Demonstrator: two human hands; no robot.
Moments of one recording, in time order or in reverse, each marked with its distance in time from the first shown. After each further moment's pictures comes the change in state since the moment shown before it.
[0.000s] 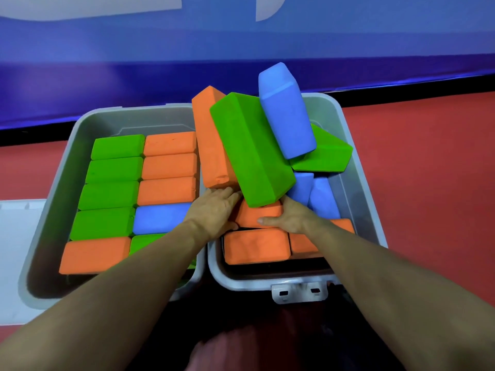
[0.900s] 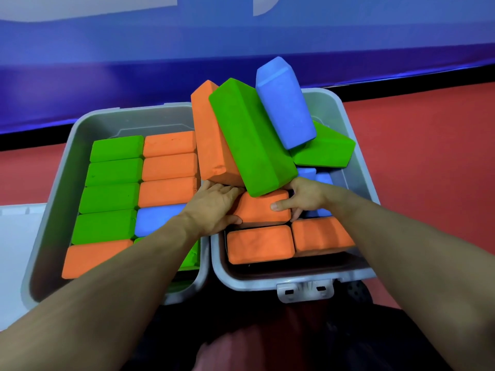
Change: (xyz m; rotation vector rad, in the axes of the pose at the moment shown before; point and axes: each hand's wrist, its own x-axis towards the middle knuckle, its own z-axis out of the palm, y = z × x) left_hand 0.003 -0.015 -0.007 0.035 0.037 0.085; right_hand 0.017 -0.002 -0.049 0.165 -0.259 -0.121
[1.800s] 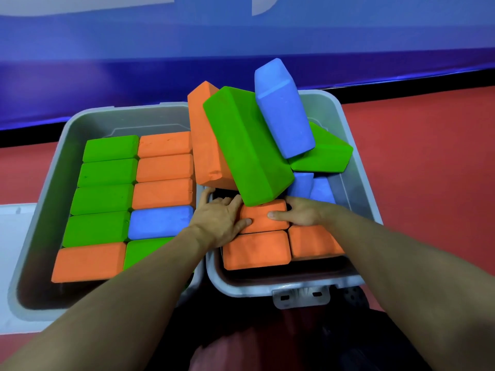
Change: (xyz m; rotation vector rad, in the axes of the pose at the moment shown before) left_hand 0.003 0.030 0.019 -0.017 -0.105 -0.171; right_hand 0.010 0.036 0.023 -0.093 0.027 0.099
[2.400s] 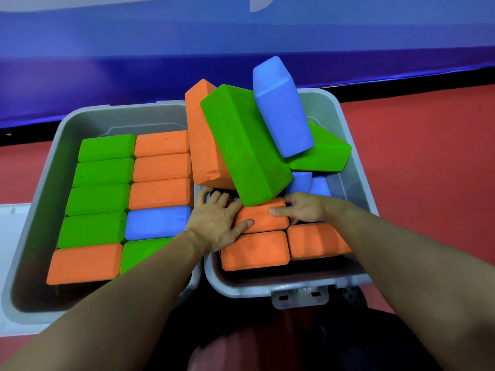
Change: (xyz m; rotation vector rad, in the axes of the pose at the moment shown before) left_hand -0.004 -0.001 0.005 0.097 0.070 0.004; right_hand -0.010 -0.012 -0.016 0.042 -0.063 -0.037
